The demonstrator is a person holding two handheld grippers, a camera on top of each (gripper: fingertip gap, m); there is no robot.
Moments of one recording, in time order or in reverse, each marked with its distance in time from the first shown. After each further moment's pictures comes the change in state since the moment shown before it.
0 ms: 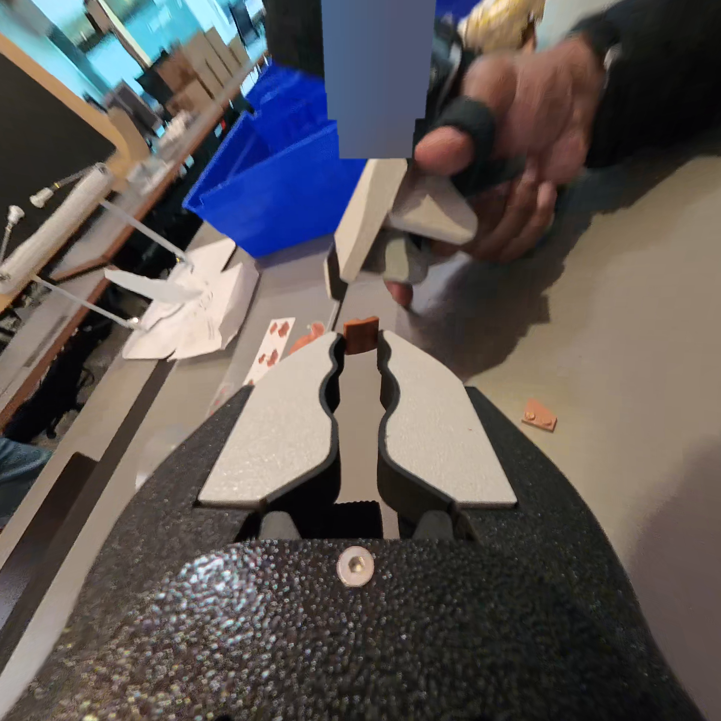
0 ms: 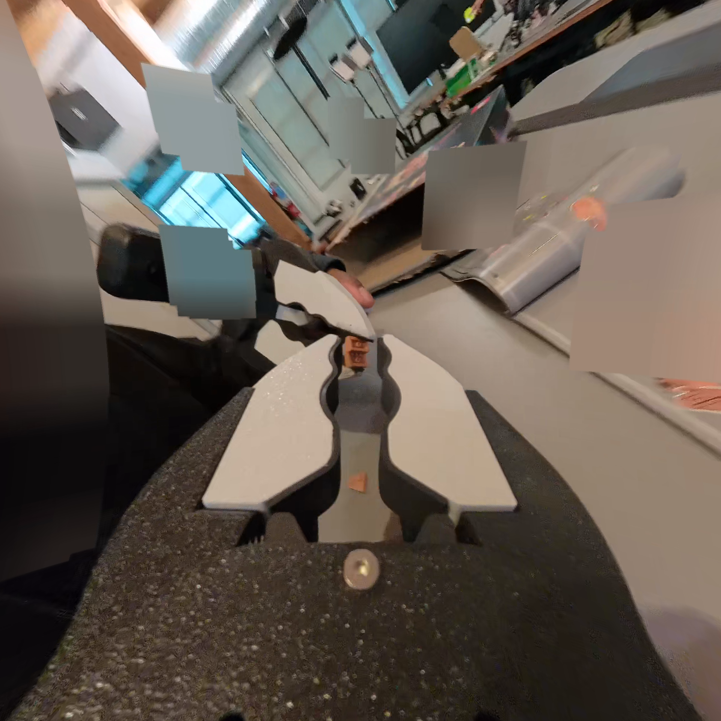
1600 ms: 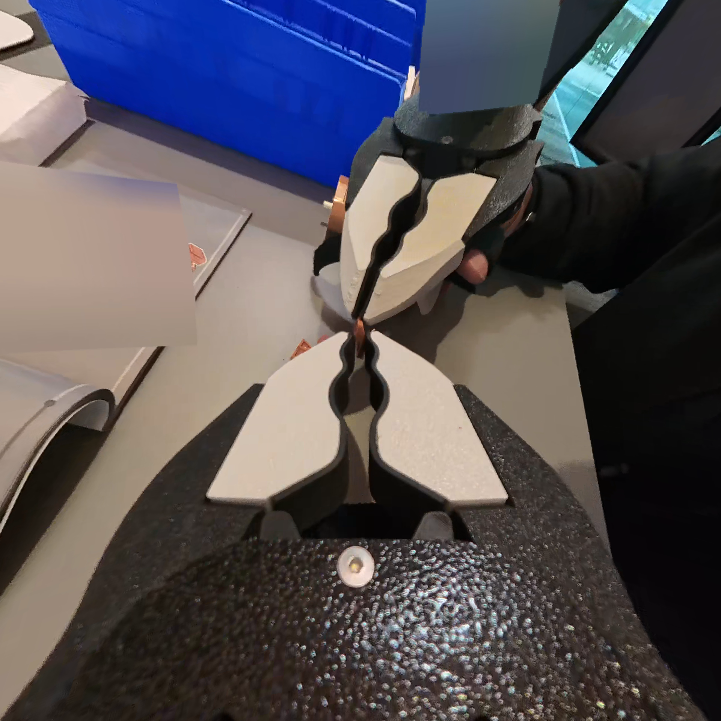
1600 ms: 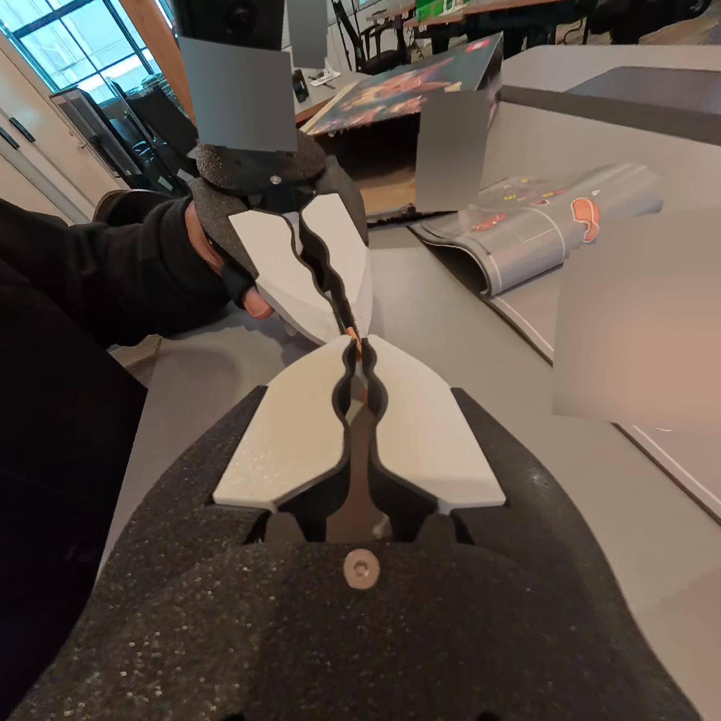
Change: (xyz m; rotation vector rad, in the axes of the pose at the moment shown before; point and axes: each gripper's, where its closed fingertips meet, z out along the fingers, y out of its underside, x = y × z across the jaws) left arm 0.020 0.013 0.000 -0.027 0.389 -0.663; right arm 0.004 0.033 0.014 -0.184 0.163 -0.320
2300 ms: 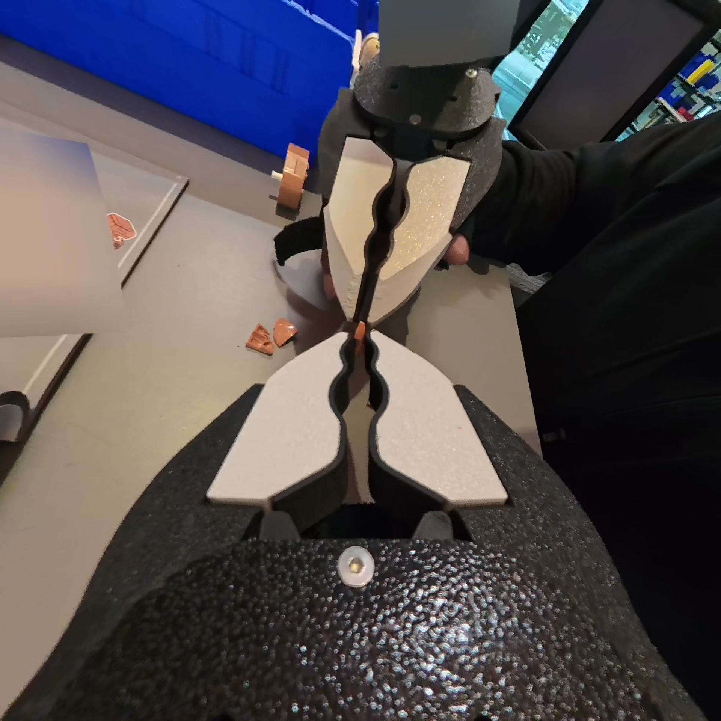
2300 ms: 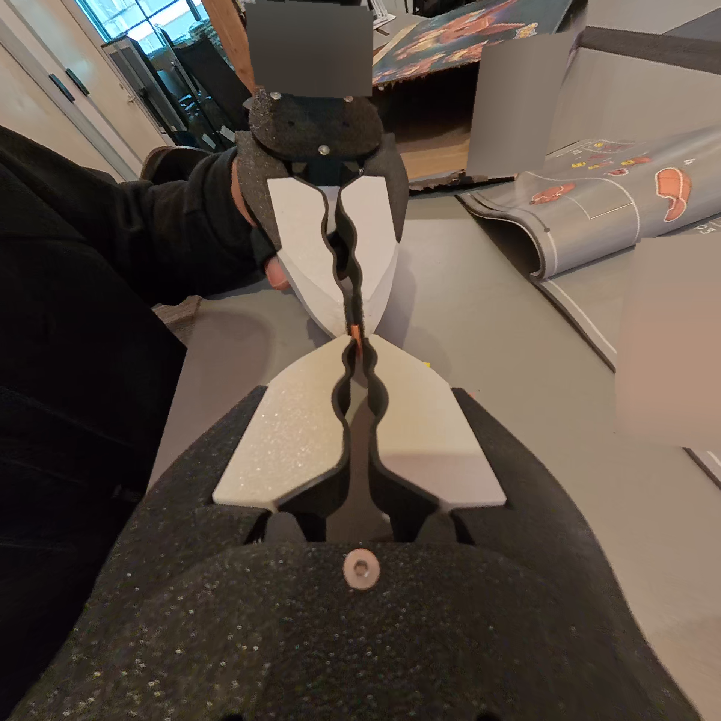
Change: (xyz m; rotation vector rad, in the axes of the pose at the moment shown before) left arm 0.017 0.010 0.000 -0.055 0.157 -0.057; right arm -0.018 0.012 -0.003 -0.086 -0.122 -0.018
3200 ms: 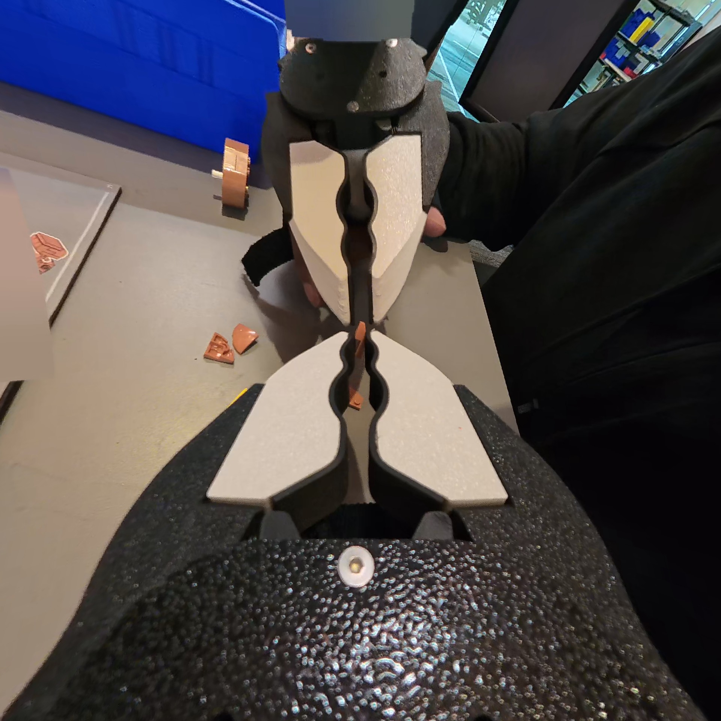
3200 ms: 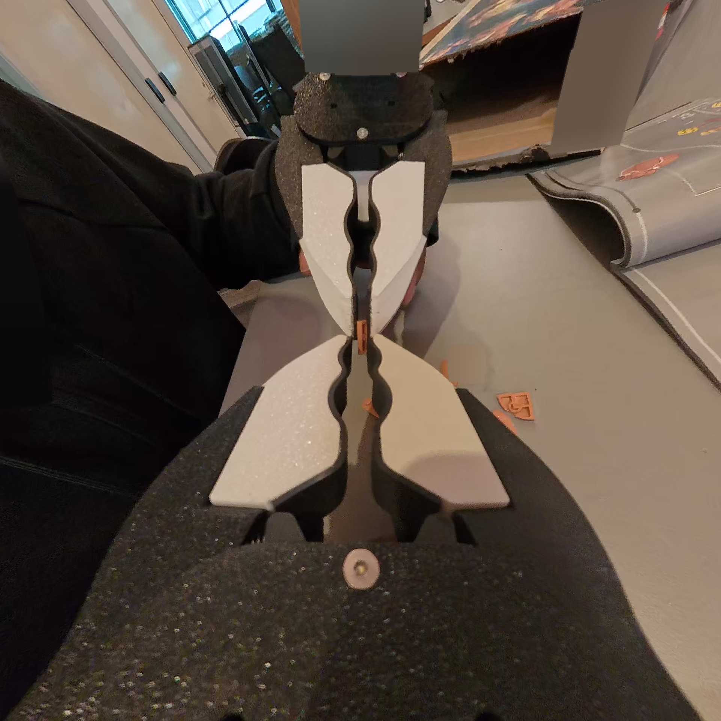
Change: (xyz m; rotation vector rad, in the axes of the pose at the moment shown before) left arm 0.022 0.003 0.000 -0.033 0.108 0.072; right arm -0.022 0.006 -0.002 -0.039 -0.167 0.038
